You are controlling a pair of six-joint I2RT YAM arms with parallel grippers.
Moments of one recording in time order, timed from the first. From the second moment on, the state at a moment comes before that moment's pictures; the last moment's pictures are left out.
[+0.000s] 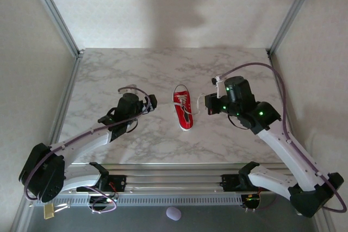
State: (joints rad) left arm -0.54 1.20 0.64 0.01 -0.23 -0.70; right arm 0.63 1.05 1.16 -0.77 -0.05 0.30
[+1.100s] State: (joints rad) left arm -0.31 1.23 0.61 -0.21 -0.26 -0.76; right arm 0.77 1.81 1.57 -0.83 0.39 0.29
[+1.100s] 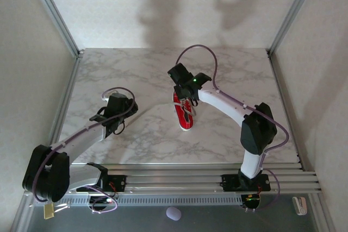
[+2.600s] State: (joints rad) left arm -0.45 1.64 0.88 -0.42 -0.18 -0.53; right arm 0.77 1.60 1.39 -0.81 0.38 0.30
